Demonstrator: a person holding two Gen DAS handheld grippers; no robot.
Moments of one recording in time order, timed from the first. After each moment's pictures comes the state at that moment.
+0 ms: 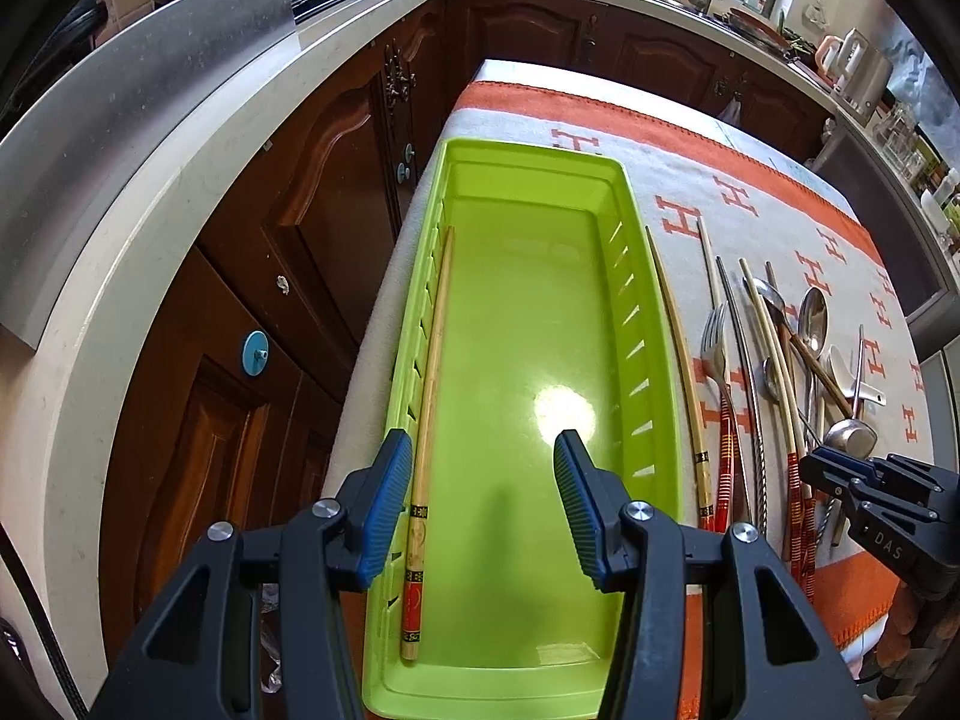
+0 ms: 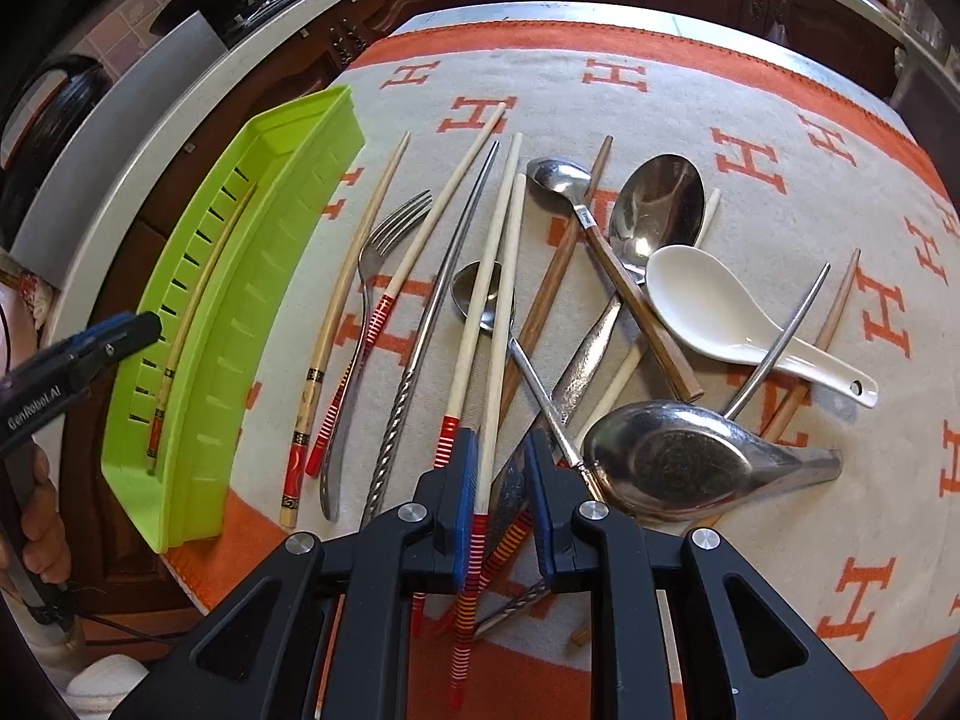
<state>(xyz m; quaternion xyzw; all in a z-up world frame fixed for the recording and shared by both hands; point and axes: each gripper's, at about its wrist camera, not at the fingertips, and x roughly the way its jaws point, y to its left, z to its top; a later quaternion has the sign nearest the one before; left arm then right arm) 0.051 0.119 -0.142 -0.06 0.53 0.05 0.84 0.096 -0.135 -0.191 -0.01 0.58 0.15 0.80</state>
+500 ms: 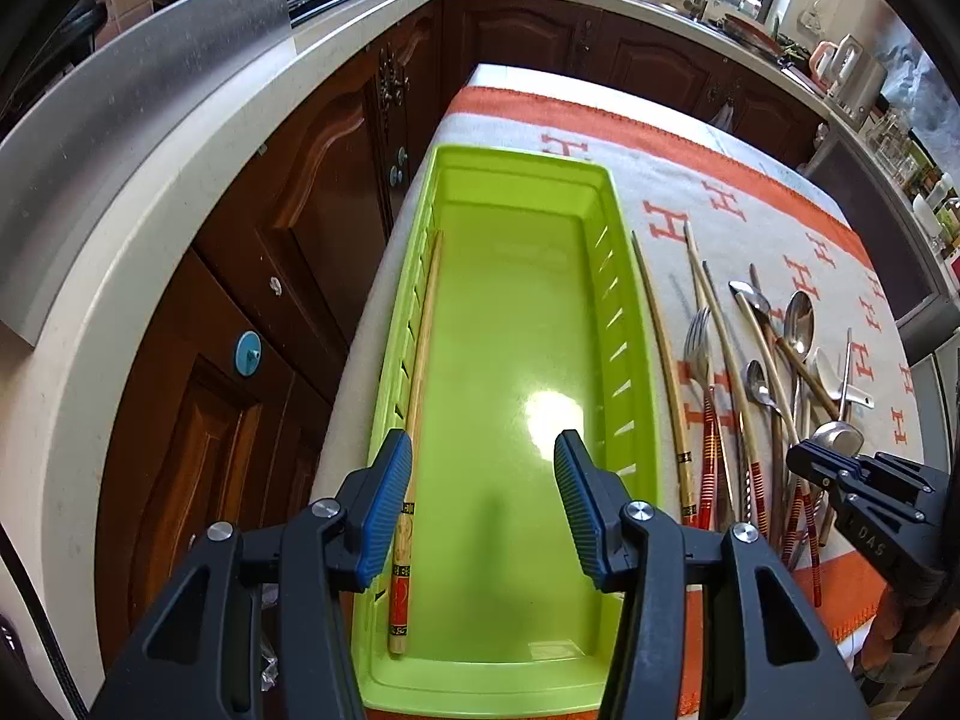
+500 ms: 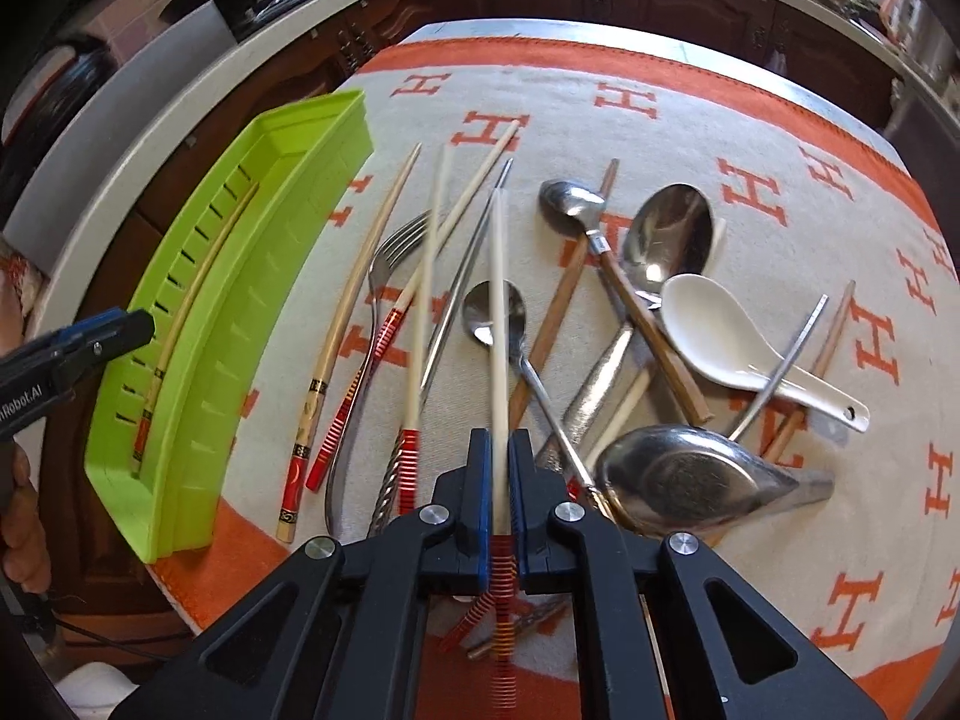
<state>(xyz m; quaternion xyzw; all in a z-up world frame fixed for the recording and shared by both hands) 0.047 0.114 -0.135 -0.07 0.52 0.04 0.85 0.094 -0.128 -0.185 -0.01 0.56 0.13 0.82</state>
